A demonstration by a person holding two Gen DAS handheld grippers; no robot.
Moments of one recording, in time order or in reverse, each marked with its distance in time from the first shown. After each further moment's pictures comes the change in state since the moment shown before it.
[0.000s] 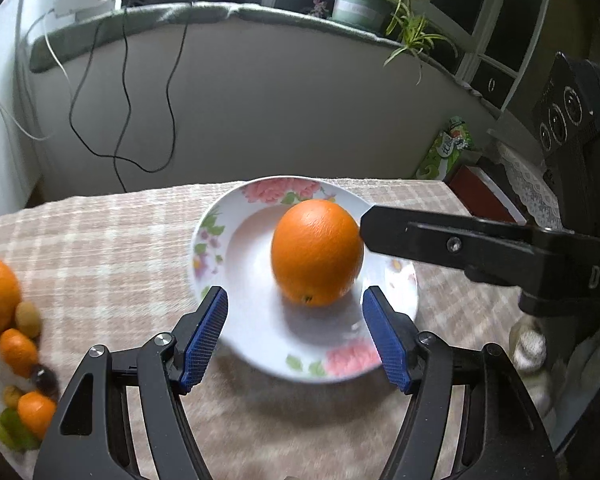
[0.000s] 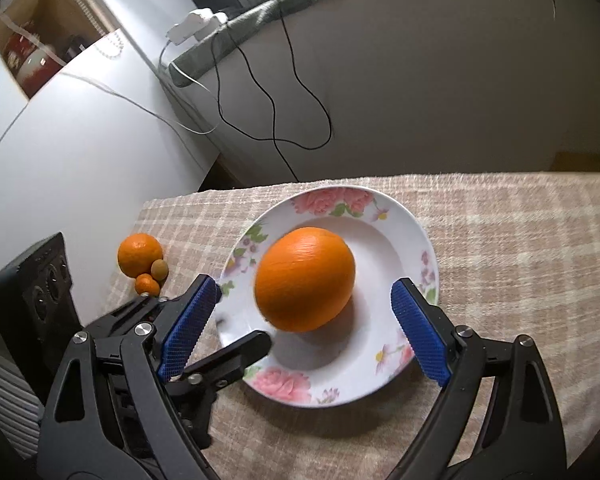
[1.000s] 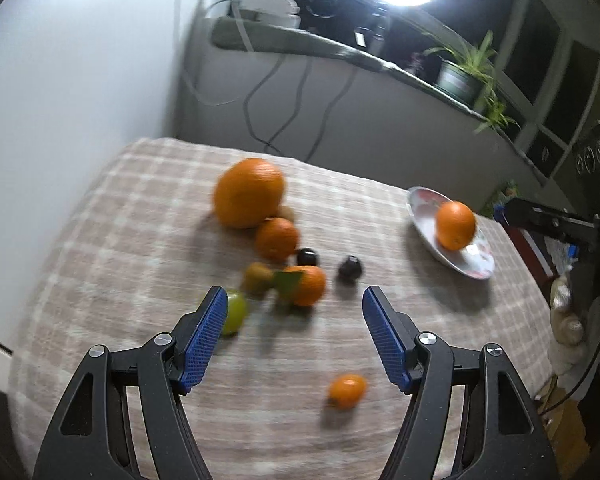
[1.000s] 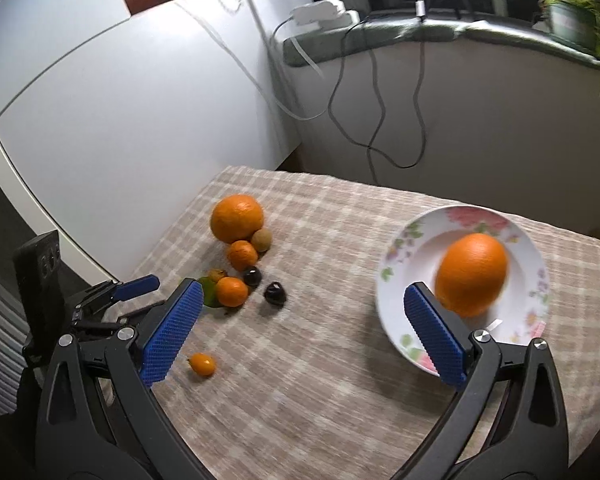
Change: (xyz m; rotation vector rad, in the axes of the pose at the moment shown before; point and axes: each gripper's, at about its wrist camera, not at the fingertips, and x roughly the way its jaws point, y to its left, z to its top) left arm -0.139 0.166 -0.093 -0.253 -0.114 0.153; right arm 0.005 0.150 -0.028 -0.251 -0.002 0.105
